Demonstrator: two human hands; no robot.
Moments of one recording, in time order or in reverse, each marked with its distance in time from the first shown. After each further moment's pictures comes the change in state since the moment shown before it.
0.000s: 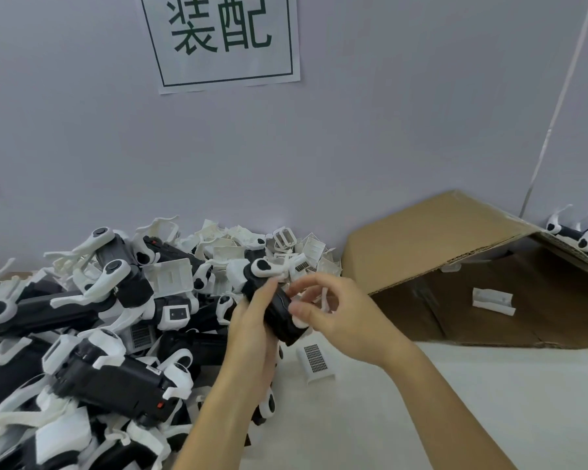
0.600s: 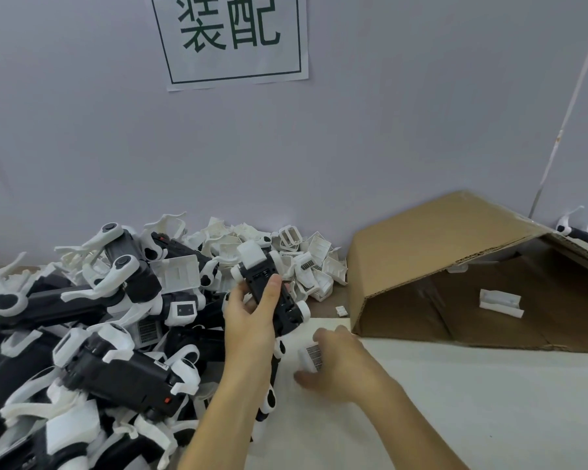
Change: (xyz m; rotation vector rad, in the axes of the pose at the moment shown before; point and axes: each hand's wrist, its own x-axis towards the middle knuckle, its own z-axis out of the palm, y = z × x) left_hand 0.009 -0.007 -0.011 0.156 0.166 0.171; right_hand -0.015 0.036 0.041 -0.681 -0.245 0.477
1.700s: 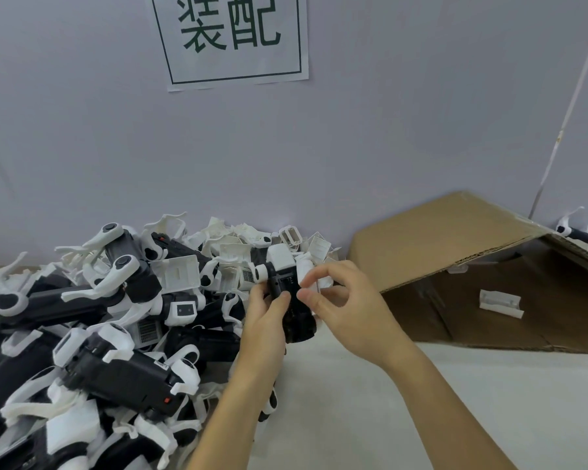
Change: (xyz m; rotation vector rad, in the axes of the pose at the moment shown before) left_hand -0.008 -0.001 0.007 0.162 -0.120 -0.026; right_hand -0.009 -0.007 -0.052 0.831 0.342 -0.510
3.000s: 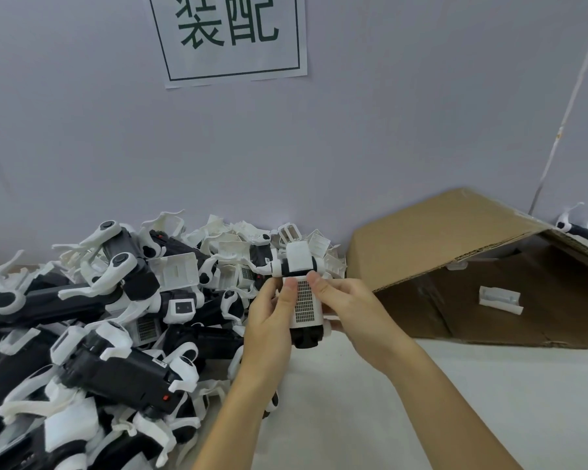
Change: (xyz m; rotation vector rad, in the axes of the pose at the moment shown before) left_hand -0.011 0.004 0.006 -0.053 -0.143 0.121; right_hand 0.000 -0.009 0.003 0.391 -0.090 0.357
